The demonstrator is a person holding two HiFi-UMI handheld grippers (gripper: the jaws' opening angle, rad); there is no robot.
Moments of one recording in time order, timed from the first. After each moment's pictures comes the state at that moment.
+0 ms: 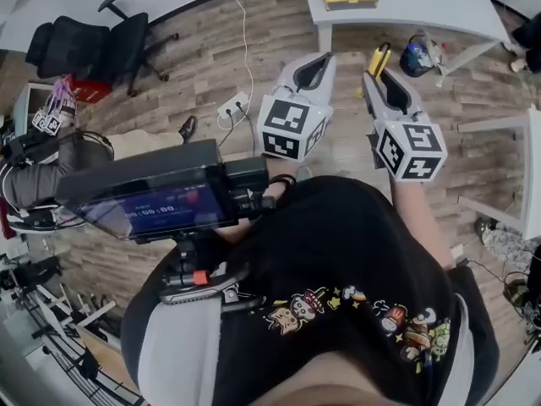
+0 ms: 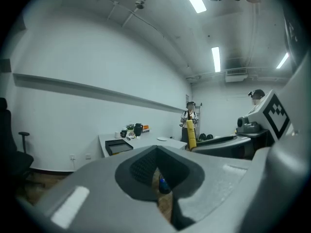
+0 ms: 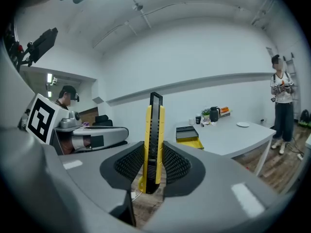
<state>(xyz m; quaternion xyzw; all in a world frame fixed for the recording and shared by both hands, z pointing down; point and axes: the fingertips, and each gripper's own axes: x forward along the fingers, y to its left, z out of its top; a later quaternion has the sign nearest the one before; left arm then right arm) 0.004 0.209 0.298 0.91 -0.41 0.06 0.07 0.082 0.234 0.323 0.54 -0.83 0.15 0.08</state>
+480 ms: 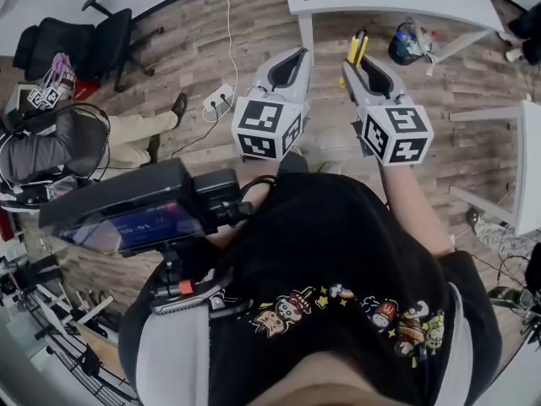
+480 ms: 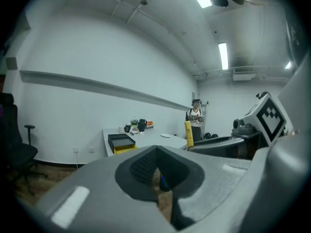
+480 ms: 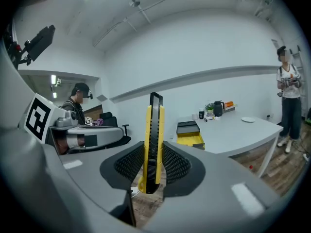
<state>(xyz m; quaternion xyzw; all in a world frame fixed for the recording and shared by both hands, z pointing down) -0.019 0.198 0.324 0.89 -0.44 0.06 0.09 0.067 0.211 0.351 0.51 -0.84 0.15 0.10</state>
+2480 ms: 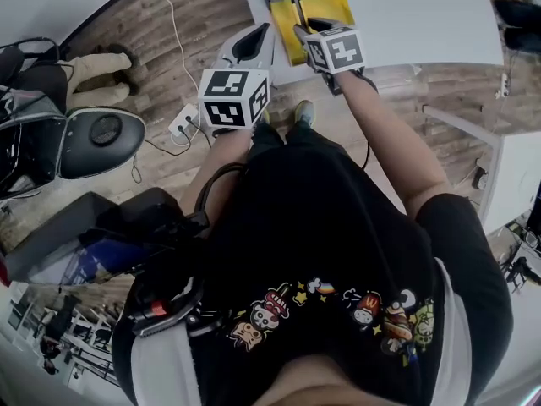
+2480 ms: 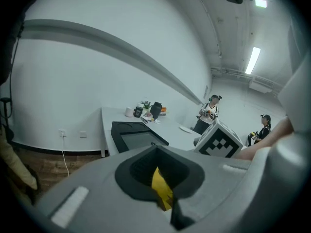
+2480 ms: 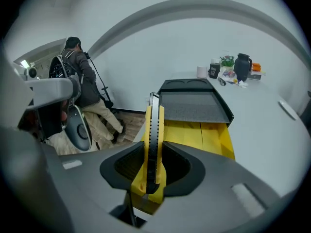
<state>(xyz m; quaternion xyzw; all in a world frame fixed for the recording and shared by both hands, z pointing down) -0.020 -0.285 0.450 0.88 -0.40 0.12 0.22 0.059 -0.301 0.570 0.45 -0.77 0.30 0.33</state>
